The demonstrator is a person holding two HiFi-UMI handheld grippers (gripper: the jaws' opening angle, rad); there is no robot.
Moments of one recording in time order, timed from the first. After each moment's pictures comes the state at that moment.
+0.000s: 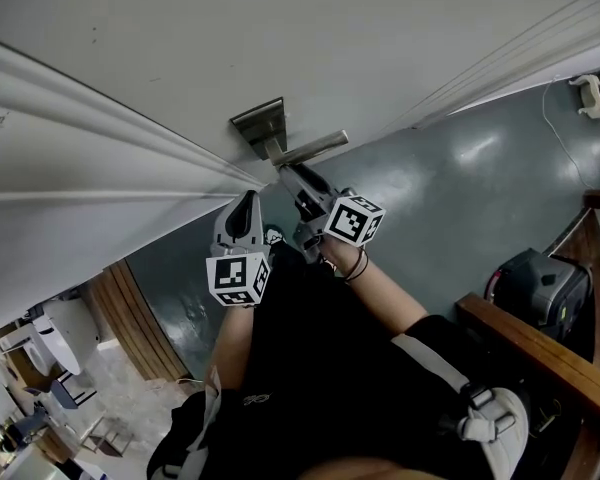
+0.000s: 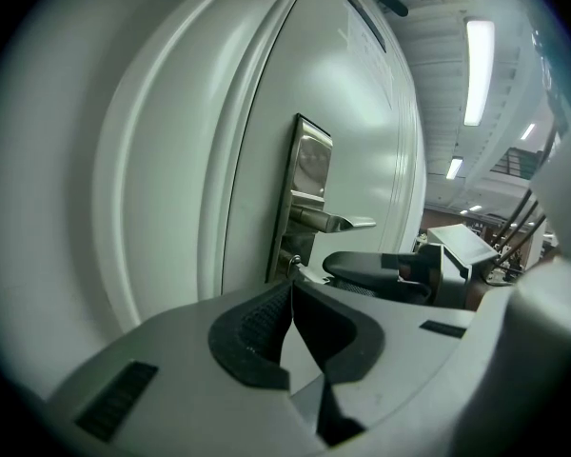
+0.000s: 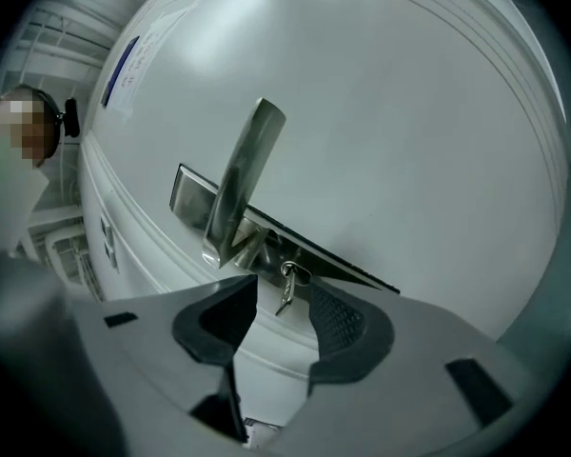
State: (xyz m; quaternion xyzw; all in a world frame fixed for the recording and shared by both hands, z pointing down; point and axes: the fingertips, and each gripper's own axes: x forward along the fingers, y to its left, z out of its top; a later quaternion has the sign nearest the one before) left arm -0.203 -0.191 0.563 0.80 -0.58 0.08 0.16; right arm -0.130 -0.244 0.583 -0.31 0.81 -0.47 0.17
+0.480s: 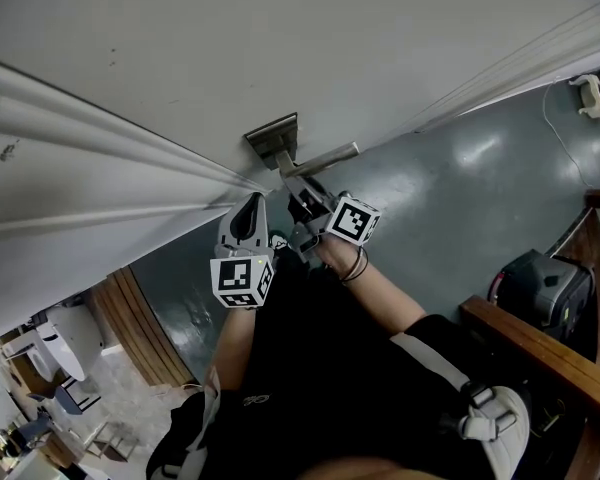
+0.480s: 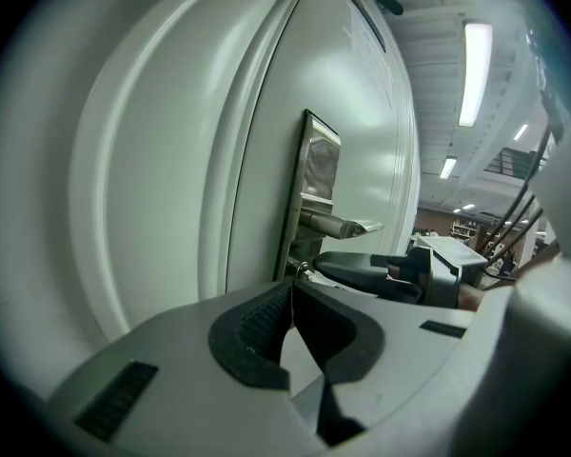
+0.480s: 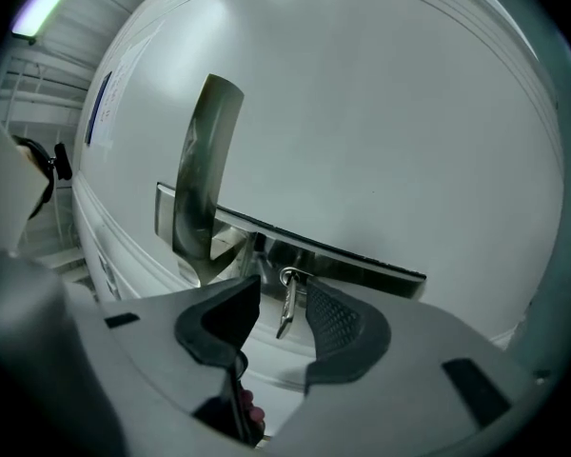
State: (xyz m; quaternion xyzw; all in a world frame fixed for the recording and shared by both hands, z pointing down) left arm -0.210 -0.209 0.560 0.81 -0.56 0.08 0.16; right arm -0.149 -0.265 0.577 -0.29 0.77 -0.52 0.24
